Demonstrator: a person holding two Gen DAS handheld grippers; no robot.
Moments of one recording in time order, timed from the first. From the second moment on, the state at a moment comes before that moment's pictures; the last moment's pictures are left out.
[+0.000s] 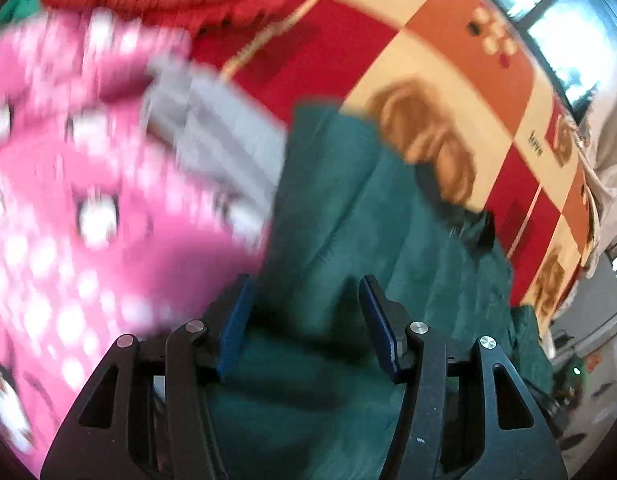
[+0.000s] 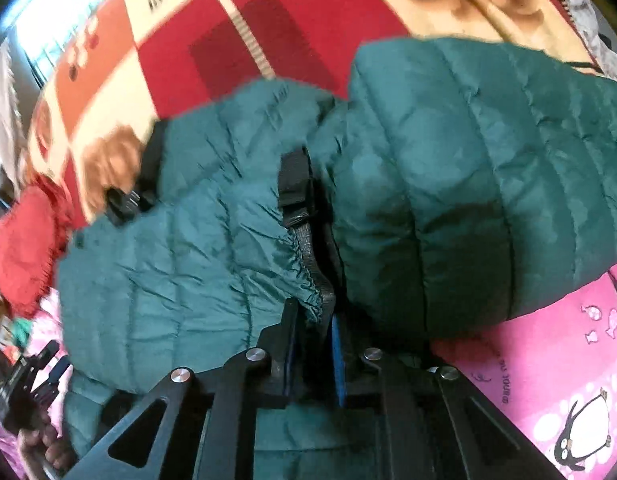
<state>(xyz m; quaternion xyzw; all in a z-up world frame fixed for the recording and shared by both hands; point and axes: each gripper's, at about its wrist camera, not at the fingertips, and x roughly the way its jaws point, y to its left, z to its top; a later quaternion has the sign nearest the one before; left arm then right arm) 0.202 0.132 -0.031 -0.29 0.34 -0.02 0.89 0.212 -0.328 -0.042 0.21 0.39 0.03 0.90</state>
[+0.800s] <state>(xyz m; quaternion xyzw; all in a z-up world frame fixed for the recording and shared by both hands) 0.262 0.118 -0.015 -0.17 0.36 -0.01 0.92 0.213 -0.263 -0.014 0.07 0.39 0.03 0.92</state>
